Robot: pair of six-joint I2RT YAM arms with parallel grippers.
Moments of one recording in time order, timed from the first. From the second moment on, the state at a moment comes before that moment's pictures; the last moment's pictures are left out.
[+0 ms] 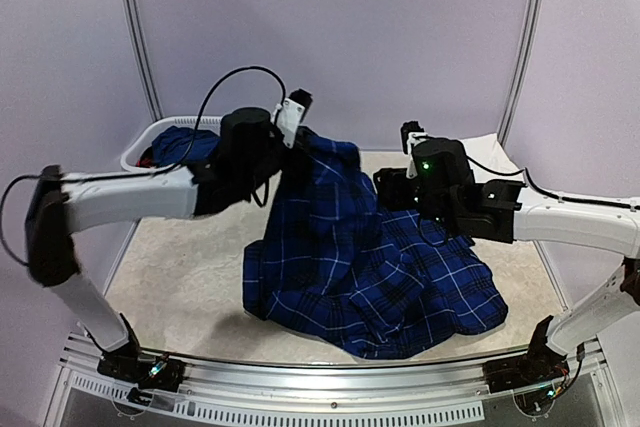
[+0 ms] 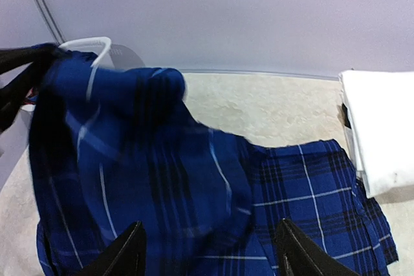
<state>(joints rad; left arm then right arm) -0.83 1.65 1.24 0.26 -0.45 0.23 0.94 1.40 1.06 -0.10 0.55 0.46</state>
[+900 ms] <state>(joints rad) -1.21 1.54 1.04 -0.06 -0.05 0.10 0.90 0.94 0.88 -0.28 0.81 0.57</state>
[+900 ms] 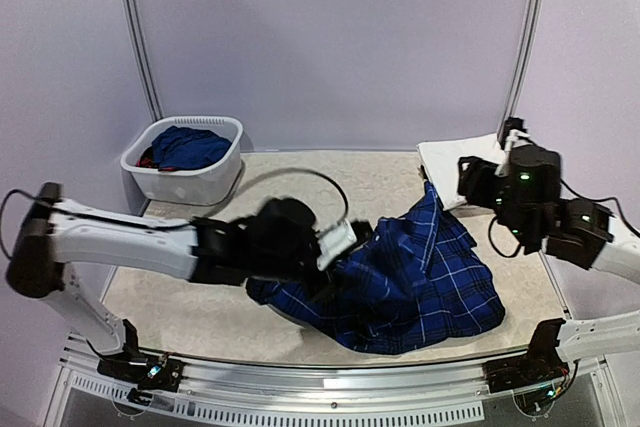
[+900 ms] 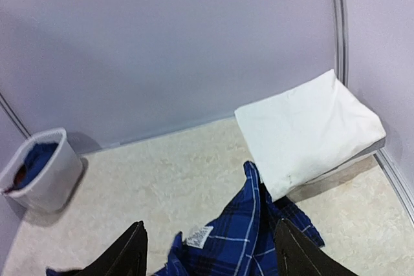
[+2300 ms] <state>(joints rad) -1.01 2.21 1.93 -0.54 0.09 -0.04 0.90 0.83 0.80 -0.38 0.75 0.60</state>
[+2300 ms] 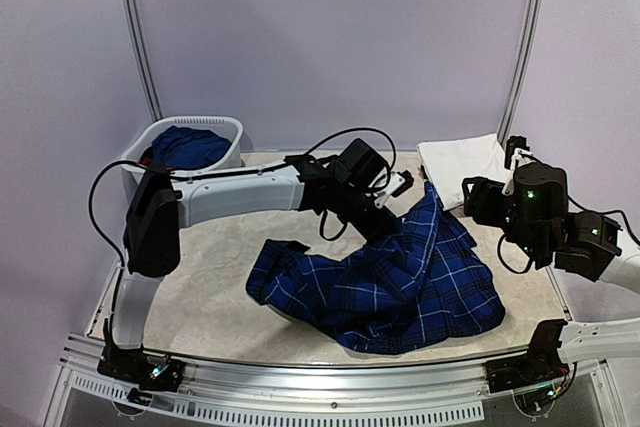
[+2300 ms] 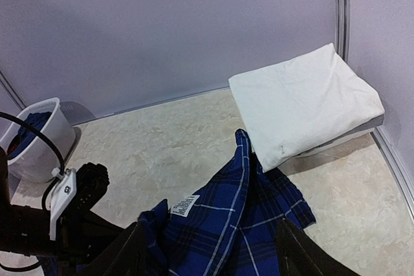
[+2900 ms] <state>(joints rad) -0.61 2.34 2.55 -0.20 -0.80 0.30 0.89 1.02 0.88 -0.36 0.79 0.58</state>
